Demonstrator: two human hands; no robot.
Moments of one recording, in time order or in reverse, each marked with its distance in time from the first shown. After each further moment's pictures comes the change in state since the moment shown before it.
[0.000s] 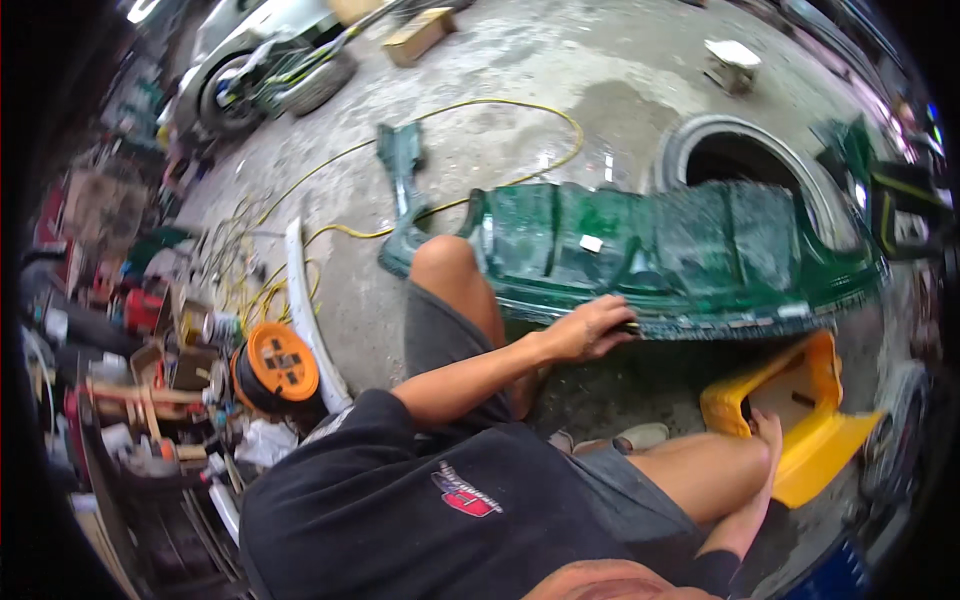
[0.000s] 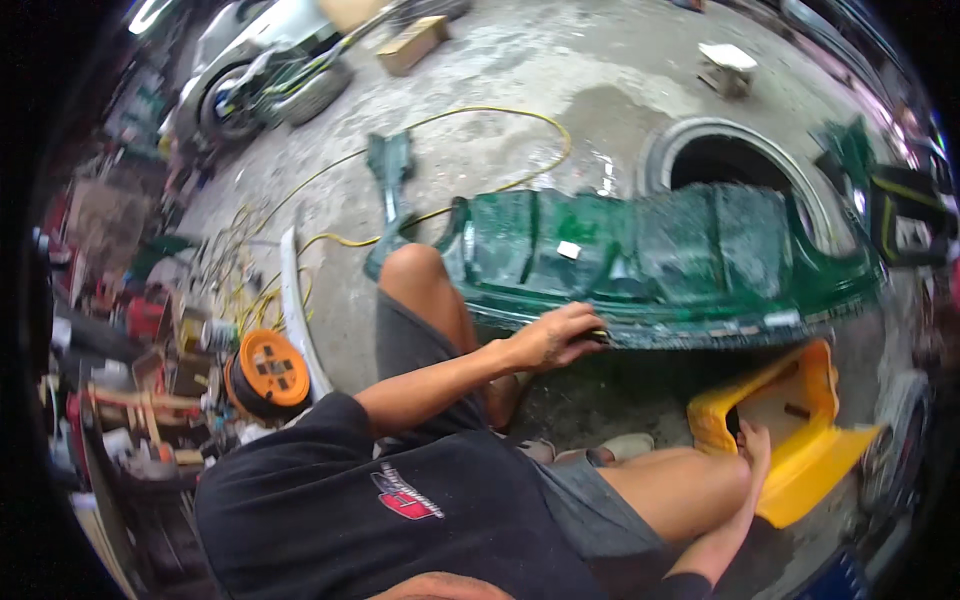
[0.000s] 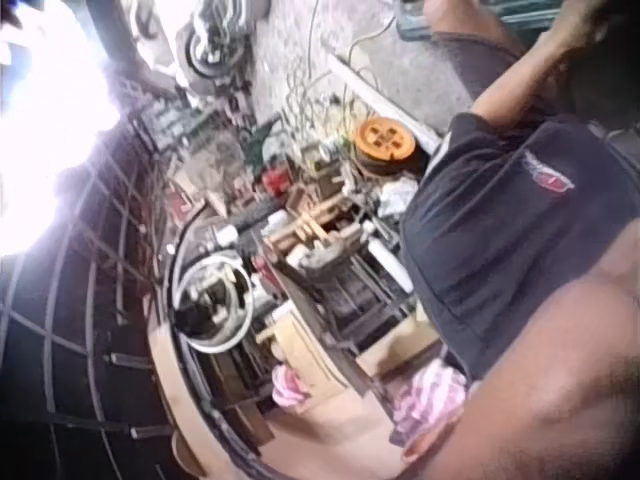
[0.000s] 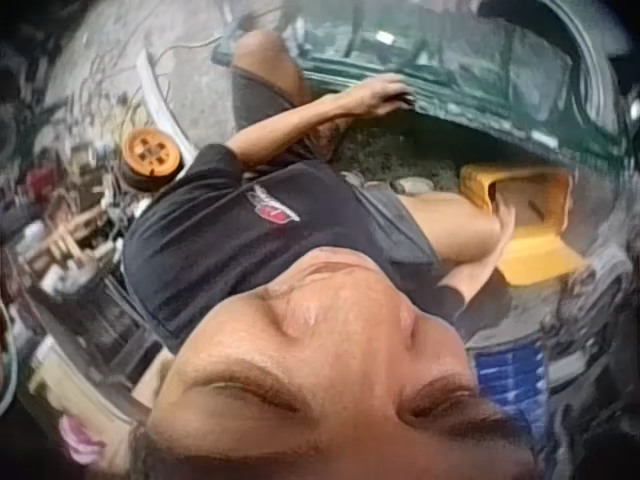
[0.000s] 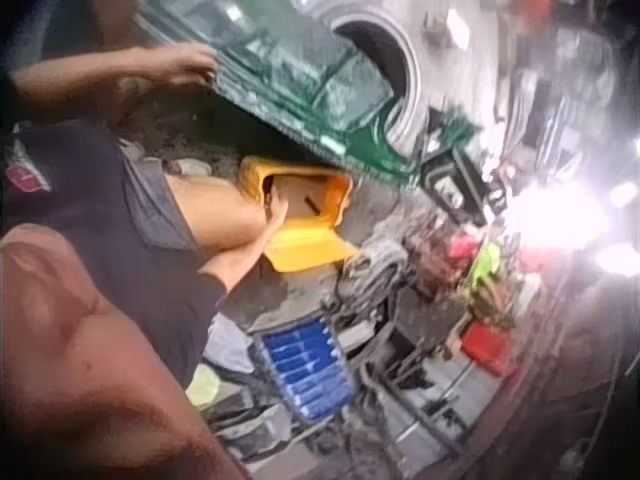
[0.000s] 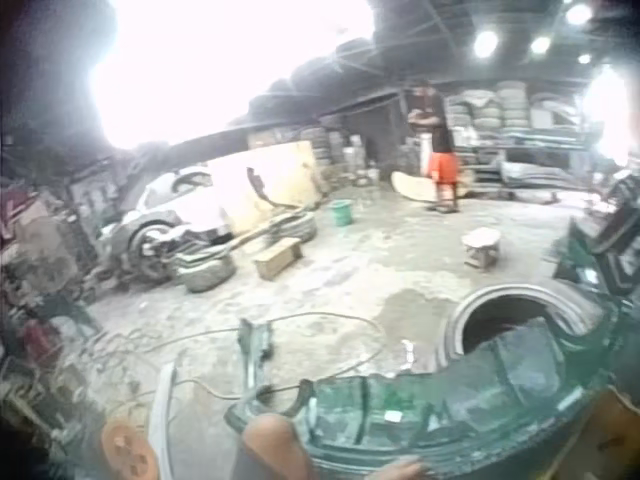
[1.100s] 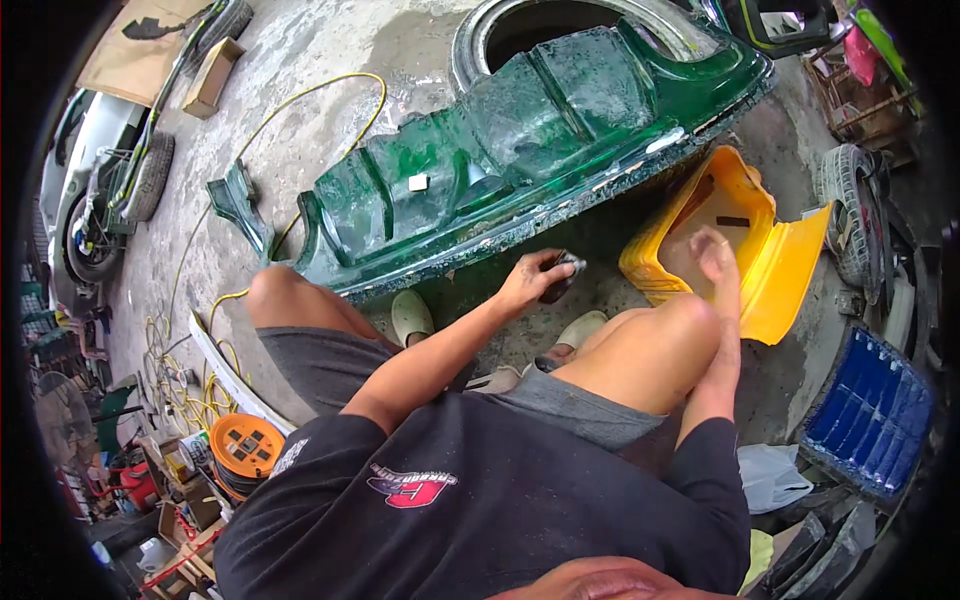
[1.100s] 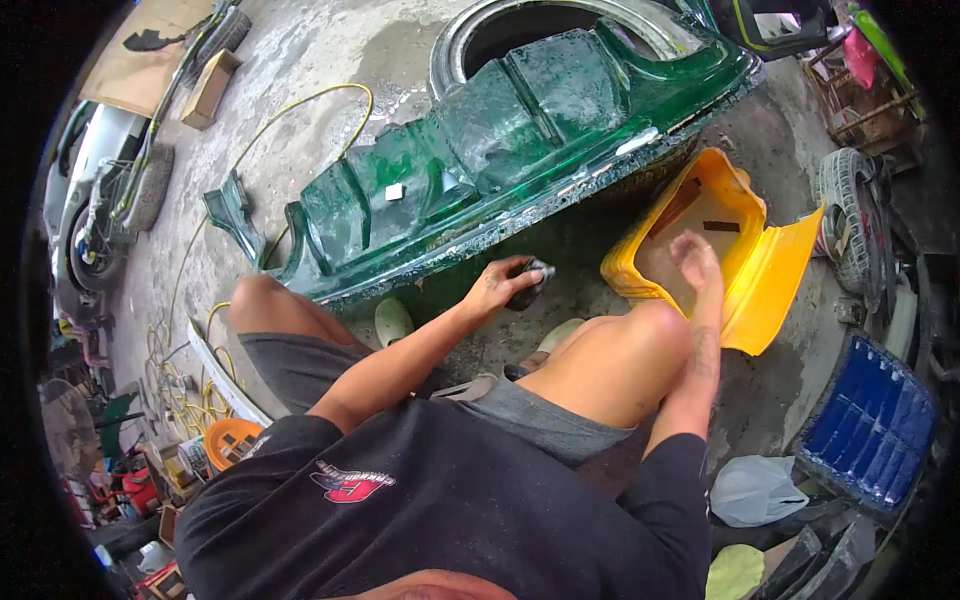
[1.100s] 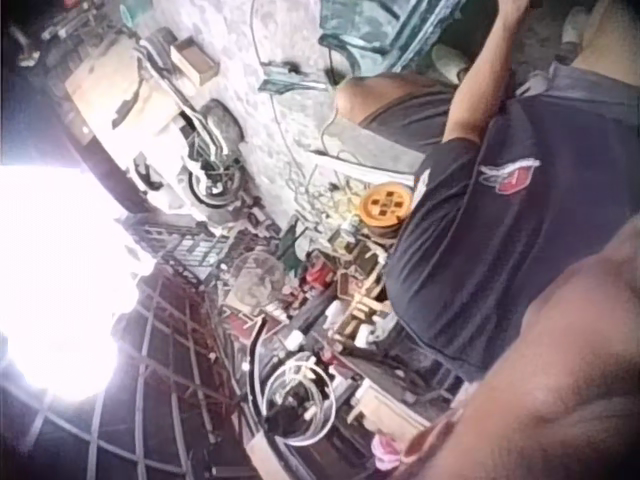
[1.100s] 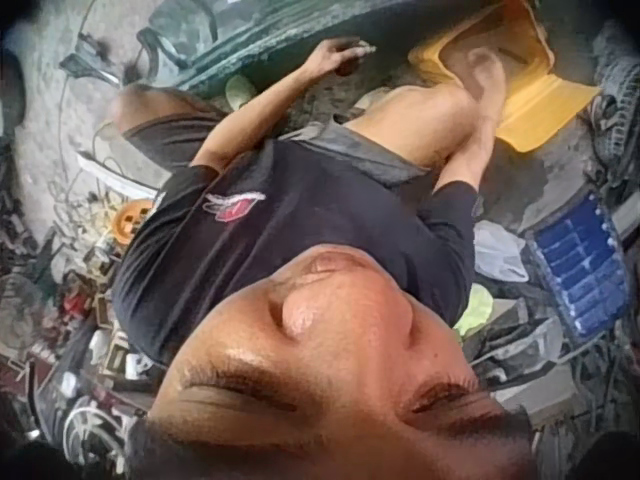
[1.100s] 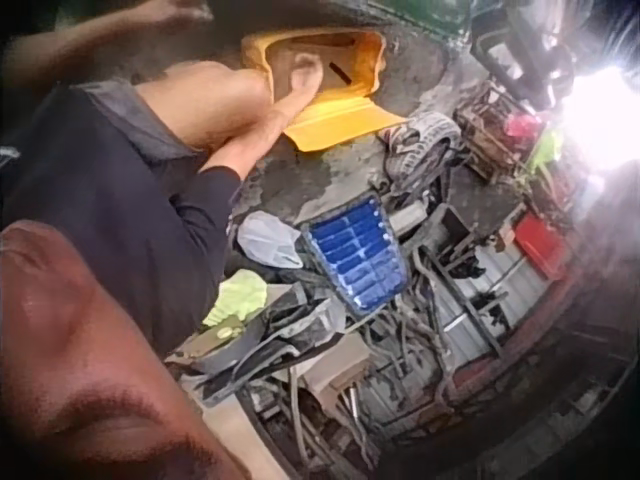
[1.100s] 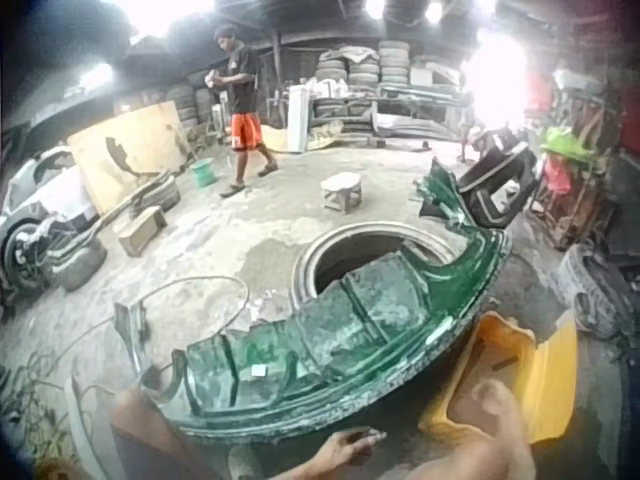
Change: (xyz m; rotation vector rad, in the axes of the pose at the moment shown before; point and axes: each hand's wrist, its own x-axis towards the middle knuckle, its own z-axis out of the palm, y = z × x) left_hand 0.019 -0.008 0.159 -0.664 -0.256 -0.717; right_hand 0.020 -0.003 -0.023 1.264 -0.200 -0.090
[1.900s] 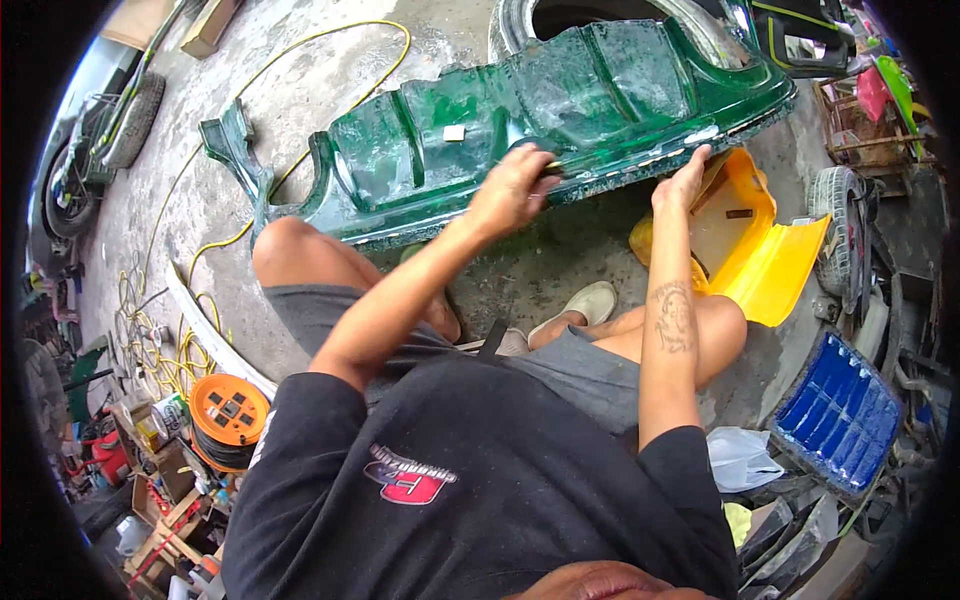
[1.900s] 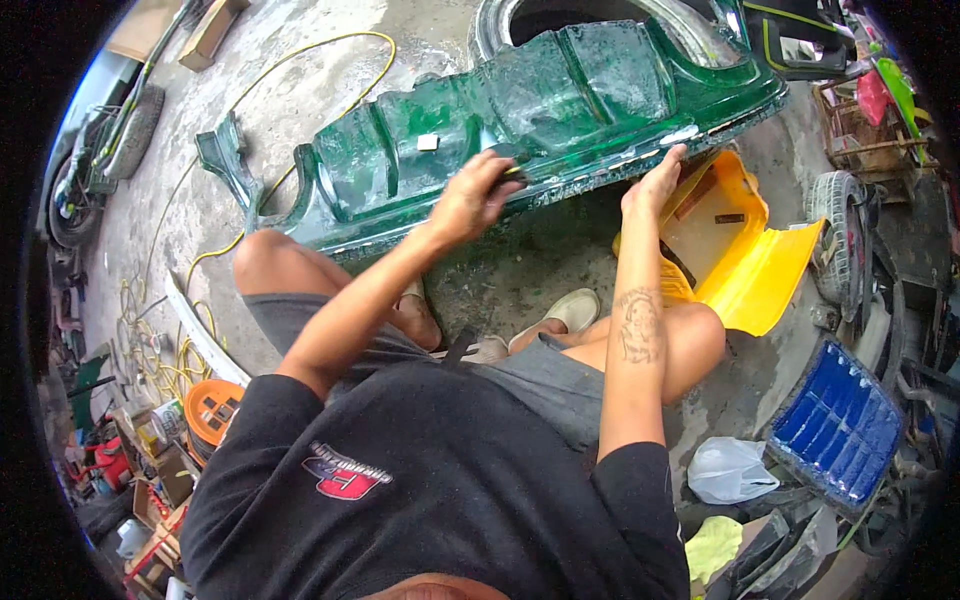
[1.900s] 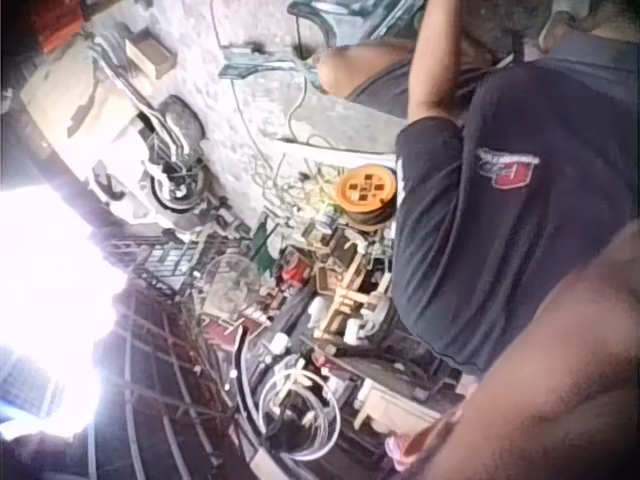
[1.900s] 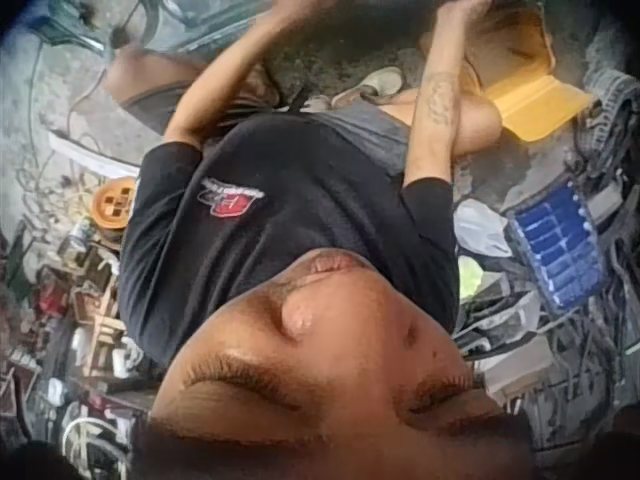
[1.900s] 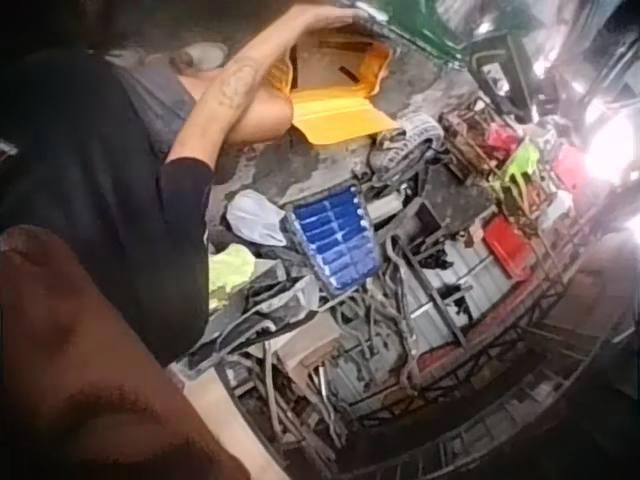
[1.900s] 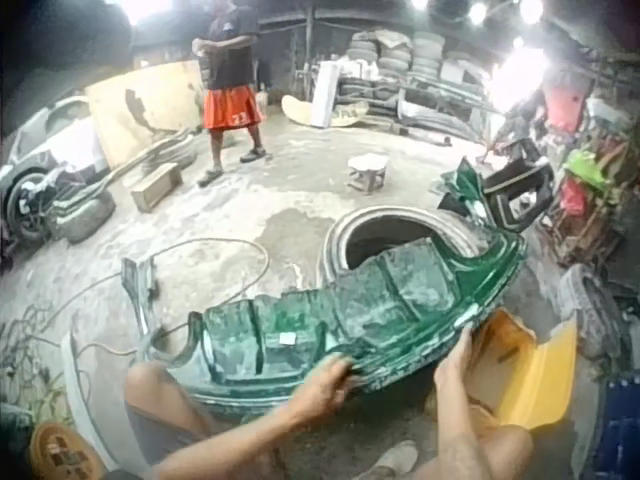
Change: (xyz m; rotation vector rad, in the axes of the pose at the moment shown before) left_hand -0.034 0.062 -0.124 0.635 0.375 0.719; right_hand 0.025 0.082 0.327 -0.147 0.442 -0.639
